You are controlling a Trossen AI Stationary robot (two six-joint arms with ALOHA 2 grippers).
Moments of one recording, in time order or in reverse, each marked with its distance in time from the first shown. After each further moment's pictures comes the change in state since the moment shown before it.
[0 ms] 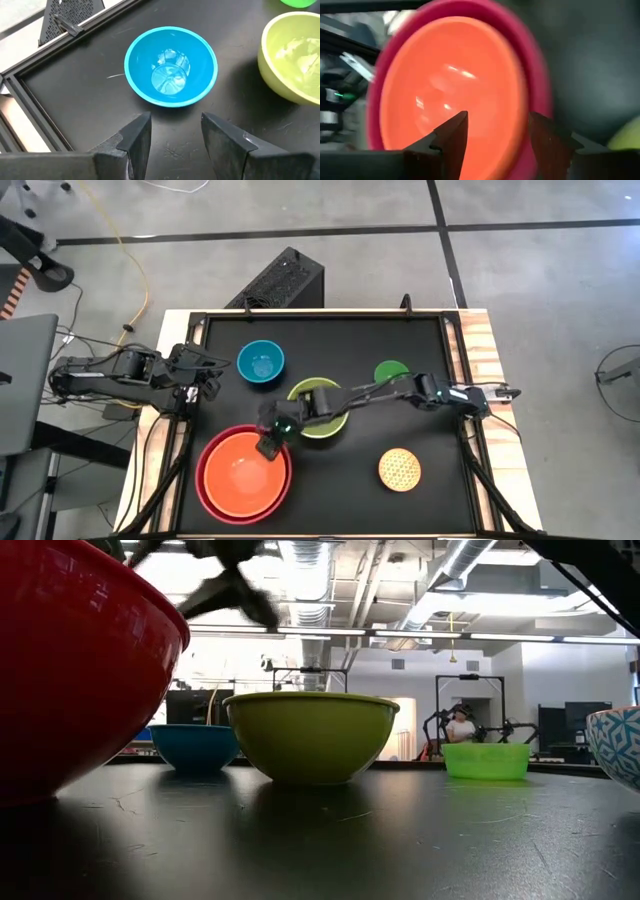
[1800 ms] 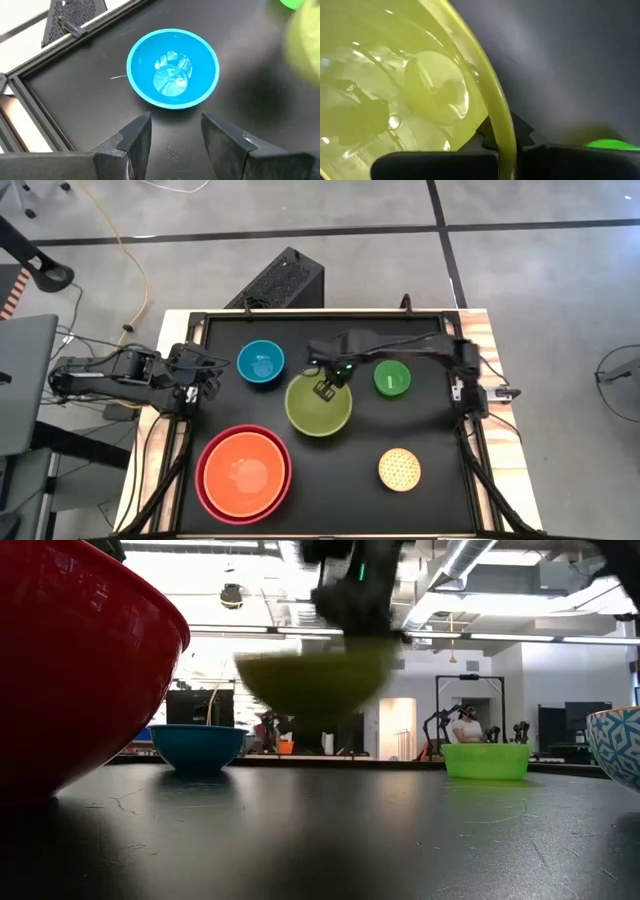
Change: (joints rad) left arm 0.000 0.000 0.000 0.000 -0.019 -0.003; right arm -0.274 -0.387 -0.501 -0.370 0.058 -0.181
